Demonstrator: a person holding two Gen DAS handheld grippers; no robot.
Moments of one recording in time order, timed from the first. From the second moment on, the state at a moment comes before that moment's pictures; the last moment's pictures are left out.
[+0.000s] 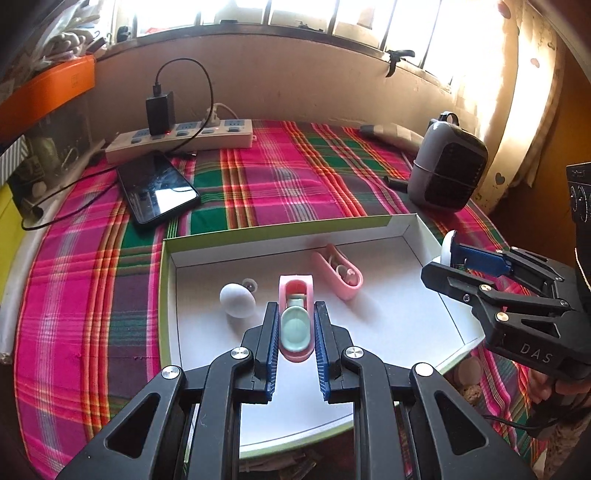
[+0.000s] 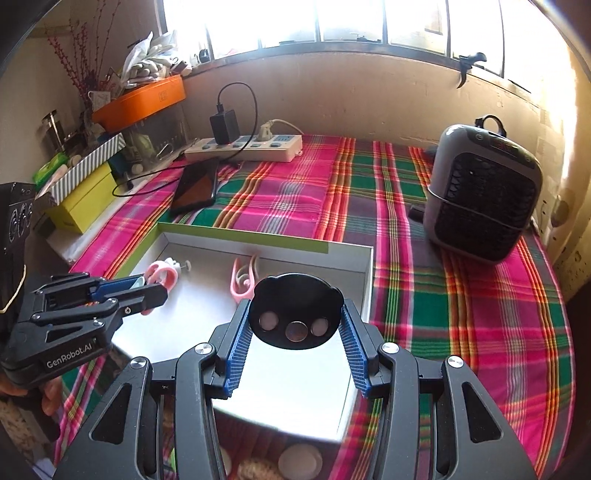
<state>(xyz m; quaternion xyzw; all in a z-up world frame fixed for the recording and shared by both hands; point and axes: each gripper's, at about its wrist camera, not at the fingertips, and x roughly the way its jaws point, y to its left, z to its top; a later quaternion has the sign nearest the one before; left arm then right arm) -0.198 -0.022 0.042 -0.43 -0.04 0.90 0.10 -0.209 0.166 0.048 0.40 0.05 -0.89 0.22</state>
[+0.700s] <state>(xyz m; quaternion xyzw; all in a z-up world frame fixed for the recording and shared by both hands) -0.239 -0.016 0.023 -0.45 -0.03 0.89 0.10 -0.254 0.151 0.020 0.43 0.06 -0.87 0.22</state>
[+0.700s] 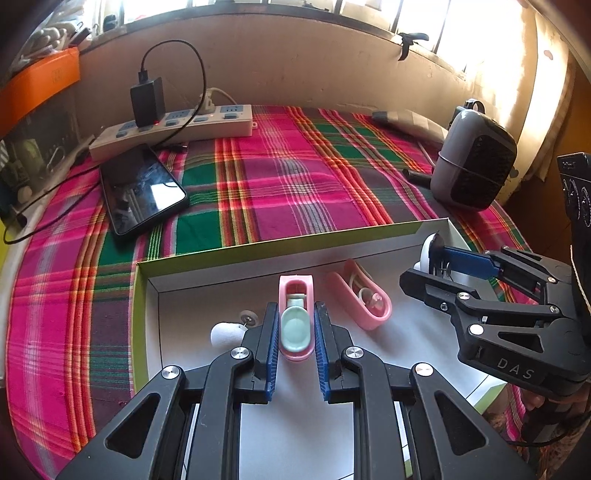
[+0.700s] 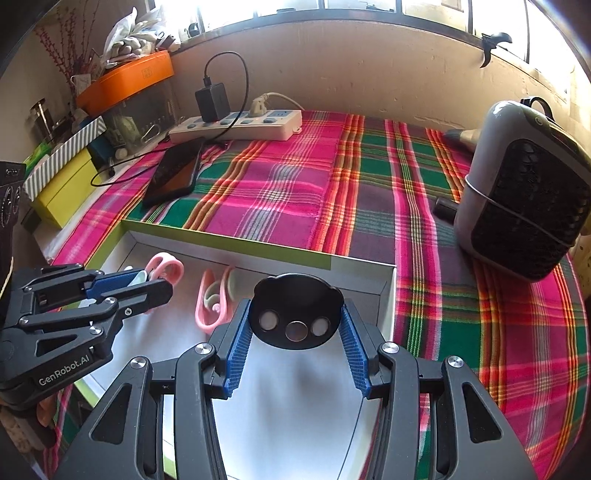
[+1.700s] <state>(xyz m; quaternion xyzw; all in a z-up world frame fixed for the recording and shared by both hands) -0.244 -0.013 0.017 -0.45 -0.02 0.89 0.09 -0.258 0.140 0.014 0.43 0.09 -0.87 0.22</state>
